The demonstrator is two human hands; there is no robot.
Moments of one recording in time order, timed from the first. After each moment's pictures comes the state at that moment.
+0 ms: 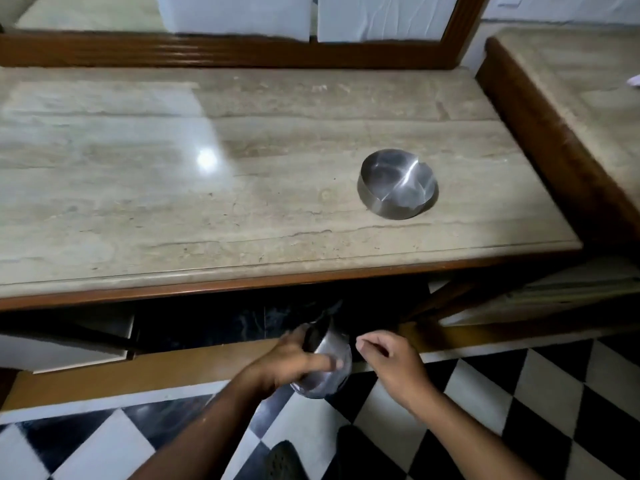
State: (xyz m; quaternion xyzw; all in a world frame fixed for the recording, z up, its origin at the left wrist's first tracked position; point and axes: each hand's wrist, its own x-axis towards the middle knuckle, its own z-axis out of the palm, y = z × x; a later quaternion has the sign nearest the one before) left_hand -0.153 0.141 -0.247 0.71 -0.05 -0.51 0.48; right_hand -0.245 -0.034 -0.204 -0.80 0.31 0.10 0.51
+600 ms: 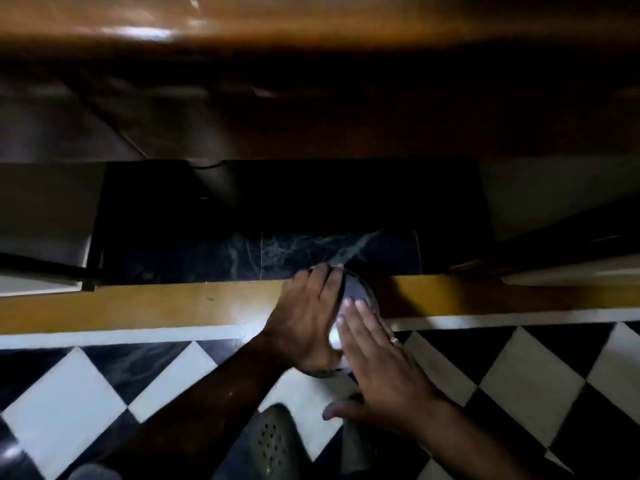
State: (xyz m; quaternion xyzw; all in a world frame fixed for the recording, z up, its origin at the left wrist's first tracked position) left_hand -0.146 0.101 -0.504 0.89 -0.37 -0.23 0.12; right_hand -0.253 -0.038 -0.481 -0.97 -0.12 0.16 0.12
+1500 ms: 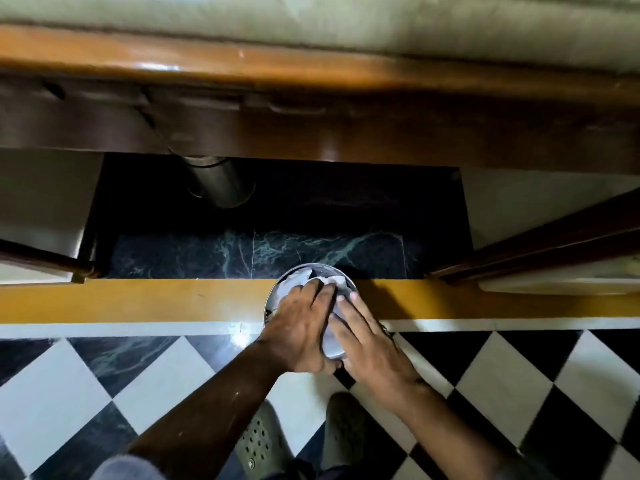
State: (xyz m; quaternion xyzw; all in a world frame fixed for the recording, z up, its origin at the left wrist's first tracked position) left_hand -0.170 0.096 -0.511 0.90 -0.35 -0.21 0.15; right_hand -0.257 -0.050 -0.503 -0.98 -0.10 0.15 0.12
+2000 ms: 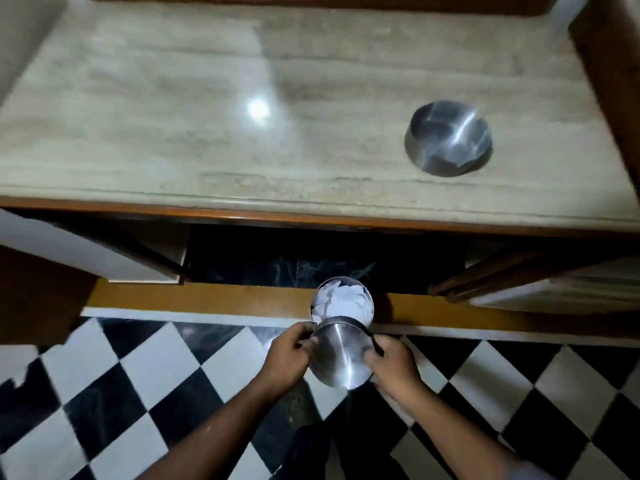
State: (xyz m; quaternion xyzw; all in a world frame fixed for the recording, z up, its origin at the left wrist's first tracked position) left_hand -0.259 0.188 -0.256 0.78 0.13 -0.36 0.50; right_hand -0.308 -0.002 -0.253 -0.77 0.31 0.23 0.51
